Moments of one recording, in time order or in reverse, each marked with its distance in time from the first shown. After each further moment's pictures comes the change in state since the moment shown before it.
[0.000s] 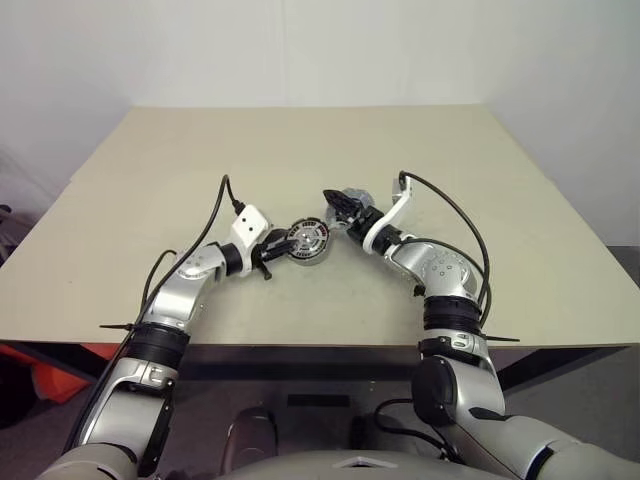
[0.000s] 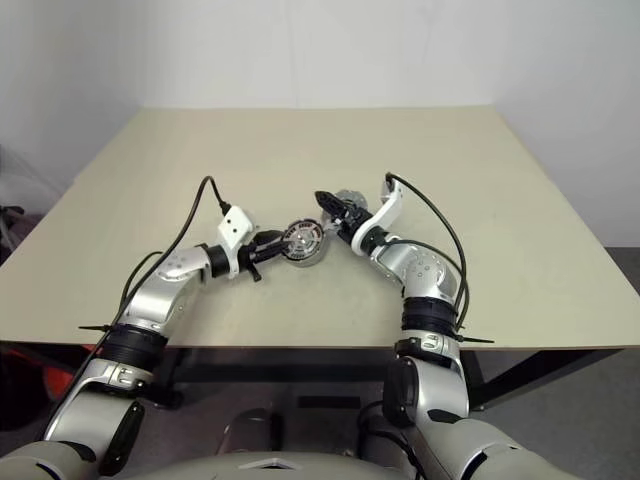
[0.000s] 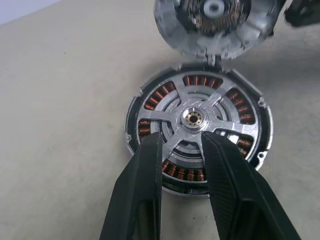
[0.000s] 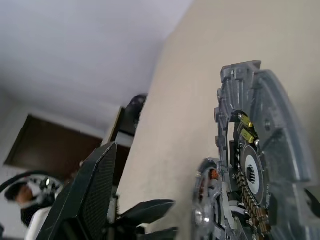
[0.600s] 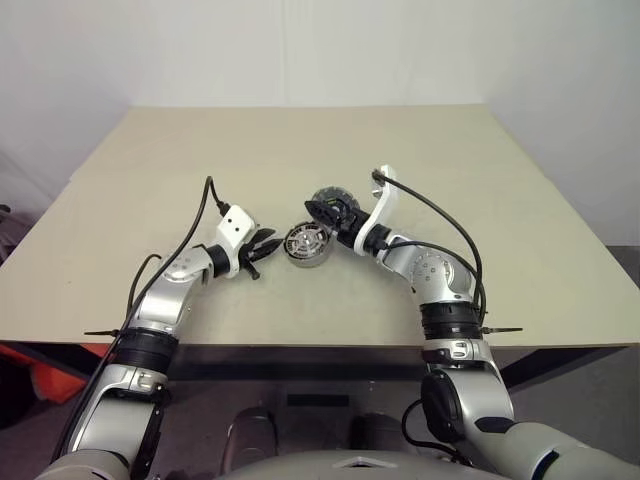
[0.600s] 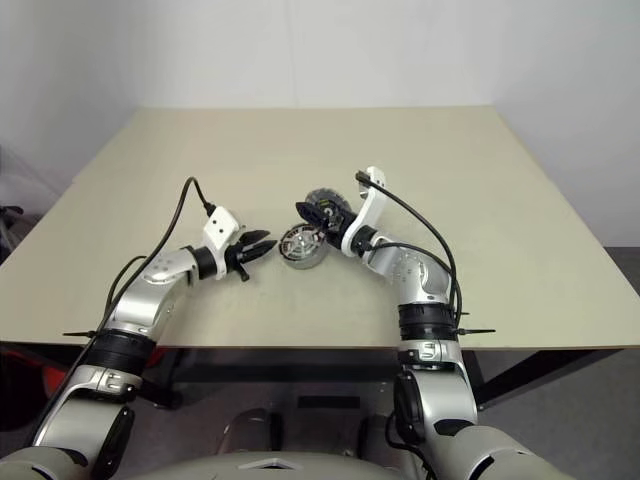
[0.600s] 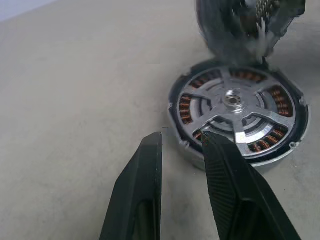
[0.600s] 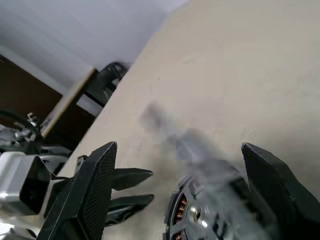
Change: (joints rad) left arm 0.033 0.025 0.039 -0.025 -0.002 0.017 0.021; right arm 0.043 -0.054 0.253 -0.049 -0.144 -0.157 0.065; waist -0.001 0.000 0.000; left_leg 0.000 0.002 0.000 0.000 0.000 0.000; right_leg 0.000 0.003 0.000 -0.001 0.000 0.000
